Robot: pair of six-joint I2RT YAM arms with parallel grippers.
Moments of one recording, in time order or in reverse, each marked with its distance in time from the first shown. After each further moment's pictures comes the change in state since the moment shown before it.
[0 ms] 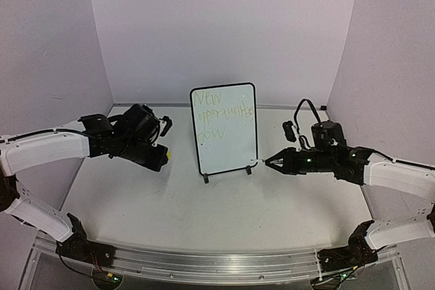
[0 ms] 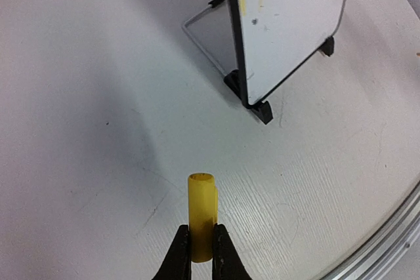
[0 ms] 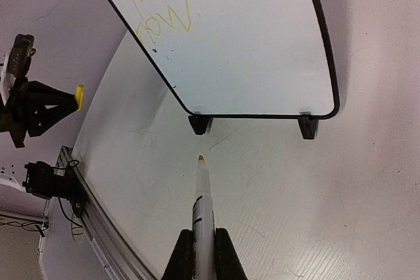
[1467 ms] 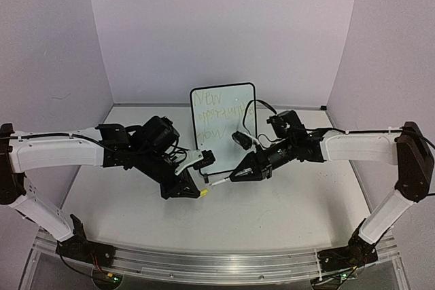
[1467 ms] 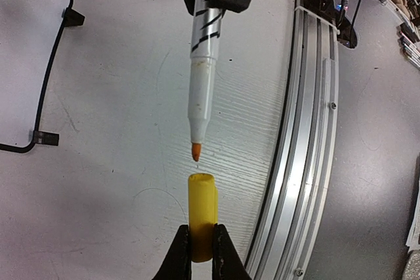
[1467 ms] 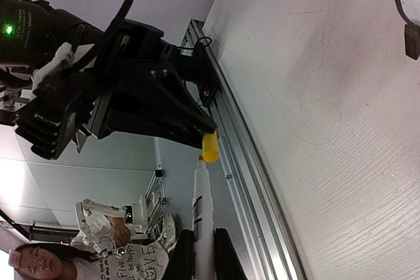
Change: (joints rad) left arm -0.142 0.091 0.008 0.097 0.536 0.489; right arm 0.057 0.455 0.318 -0.027 -0.748 0.019
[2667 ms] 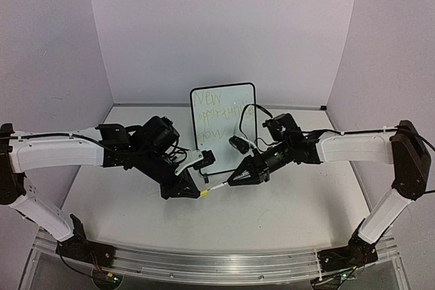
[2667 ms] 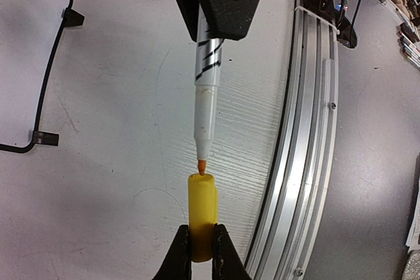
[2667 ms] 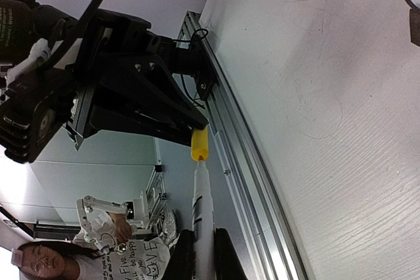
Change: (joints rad) left arm 0.000 0.000 0.000 0.000 0.000 0.000; right arm 0.022 0.031 0.000 0.000 -0.004 0.000
